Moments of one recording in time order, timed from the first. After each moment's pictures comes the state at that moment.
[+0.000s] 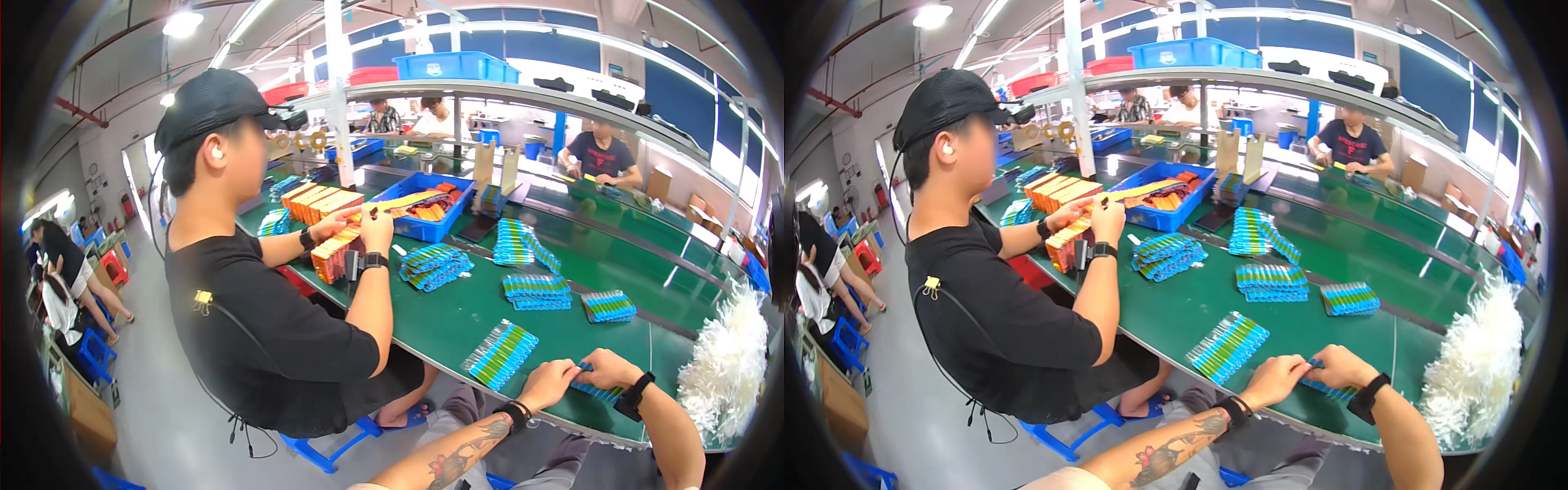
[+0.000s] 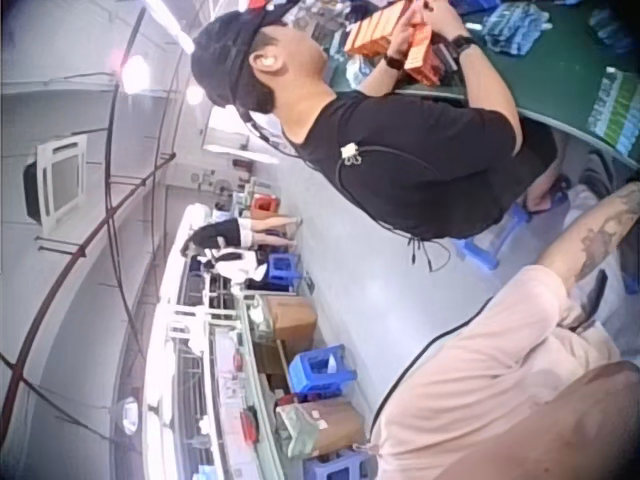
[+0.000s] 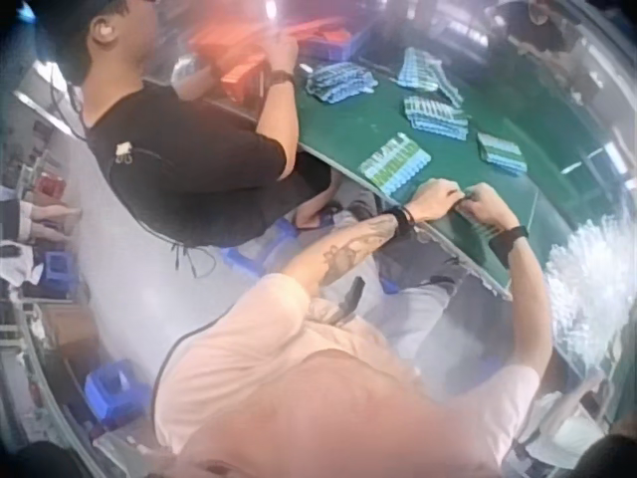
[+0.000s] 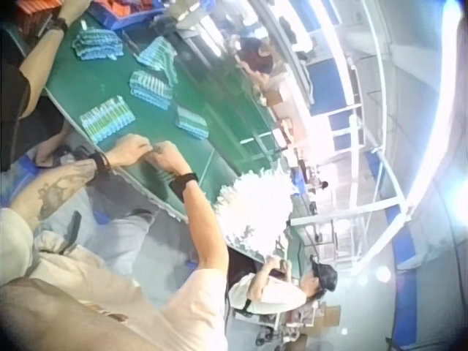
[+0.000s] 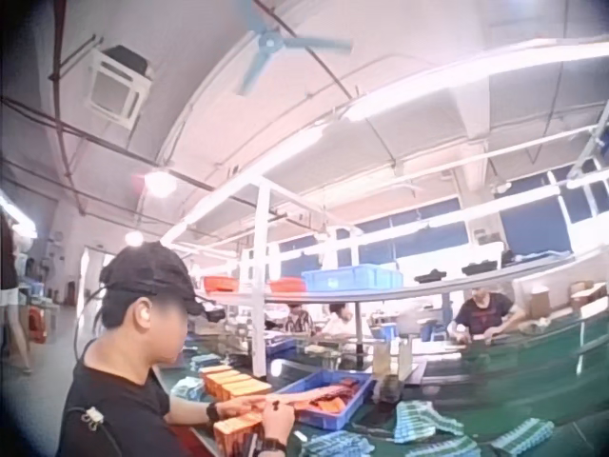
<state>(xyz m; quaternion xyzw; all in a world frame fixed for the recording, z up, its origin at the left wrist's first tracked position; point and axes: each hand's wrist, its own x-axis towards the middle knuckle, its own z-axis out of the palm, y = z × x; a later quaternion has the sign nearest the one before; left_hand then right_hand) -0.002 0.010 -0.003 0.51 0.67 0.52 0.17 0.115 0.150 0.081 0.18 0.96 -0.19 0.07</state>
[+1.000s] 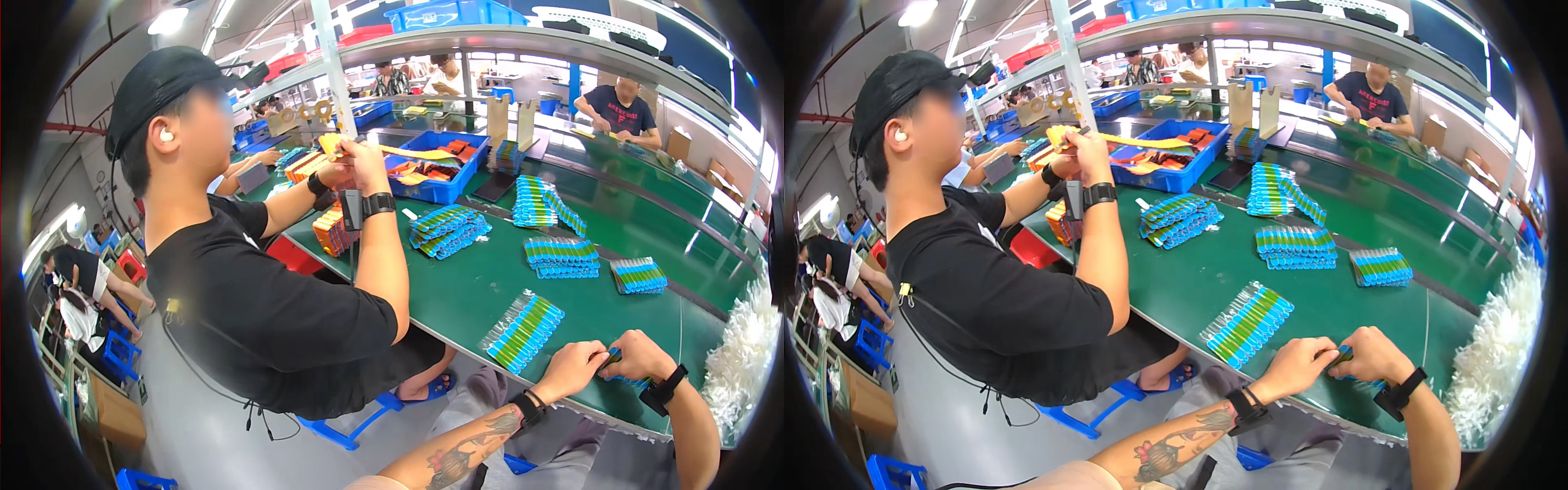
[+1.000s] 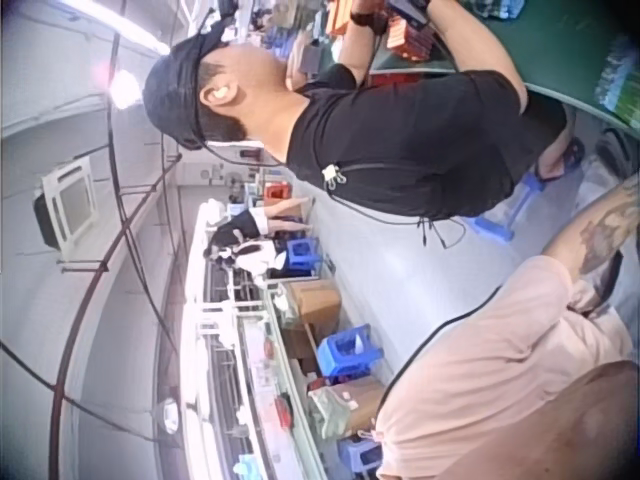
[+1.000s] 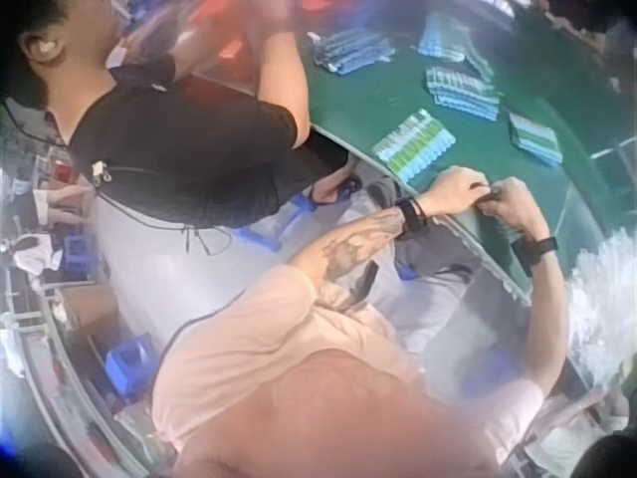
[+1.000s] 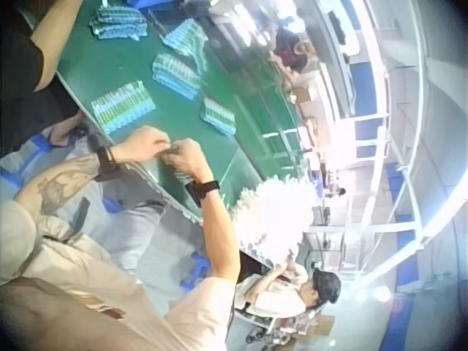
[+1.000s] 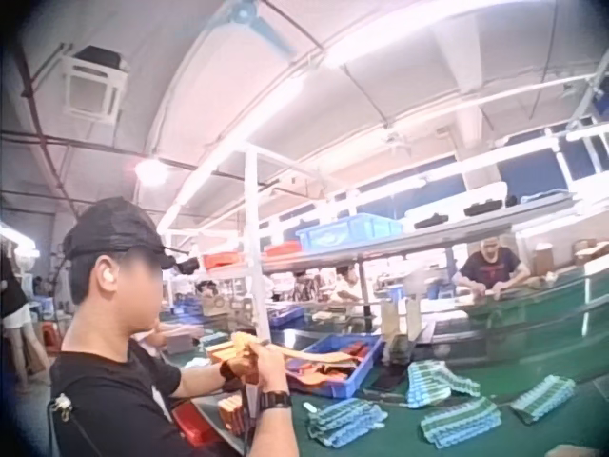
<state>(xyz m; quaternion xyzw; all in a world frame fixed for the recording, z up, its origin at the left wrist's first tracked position) -0.014 0.002 -0.006 0.49 0.64 0.55 0.22 0.103 0.144 0.079 0.19 0.96 -0.21 0.08</state>
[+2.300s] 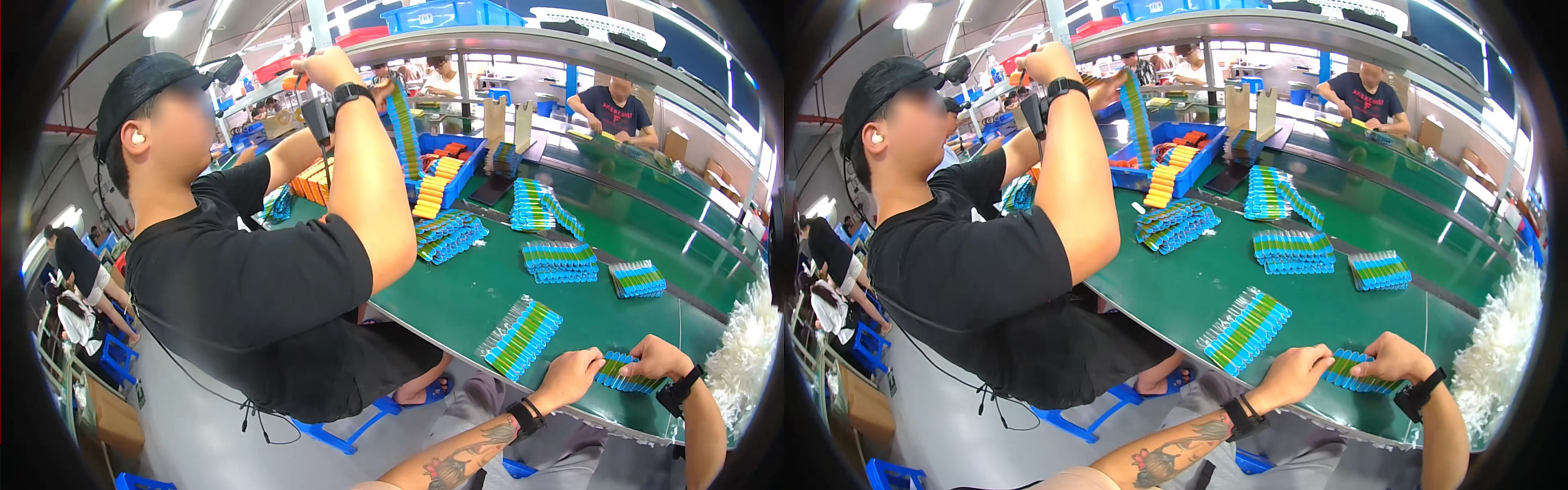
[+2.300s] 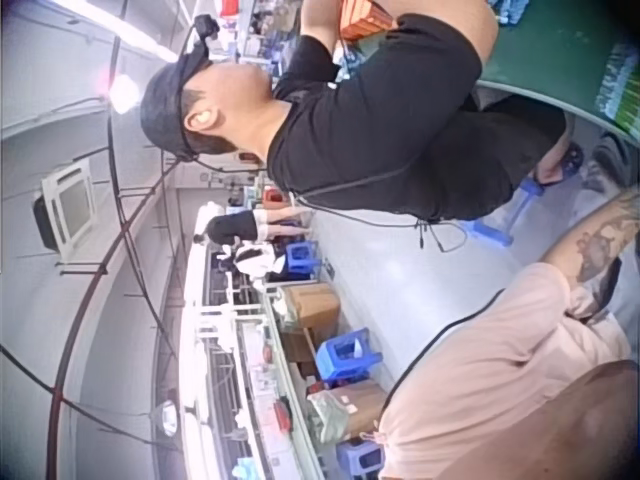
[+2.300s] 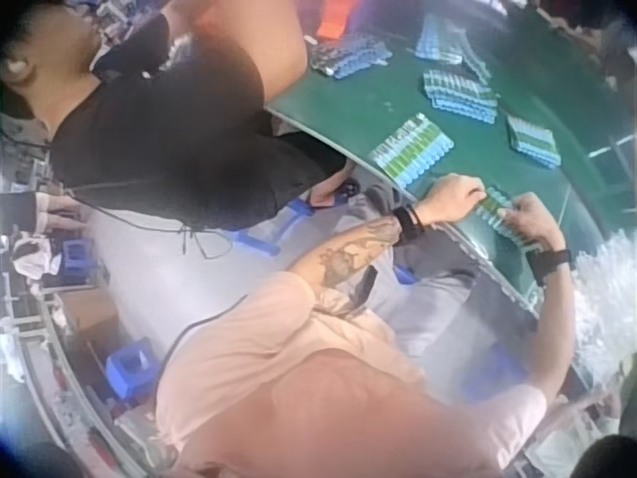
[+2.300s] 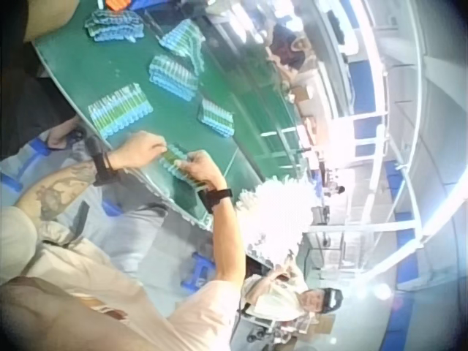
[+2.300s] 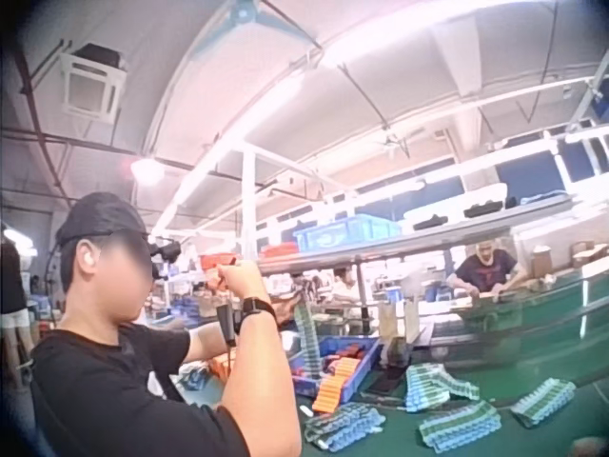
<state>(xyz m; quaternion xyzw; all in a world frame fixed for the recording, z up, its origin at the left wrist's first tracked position) -0.006 0.005 -0.010 0.51 0.64 0.55 0.17 0.143 0.181 0.088 0.32 0.89 -0.31 0.12</state>
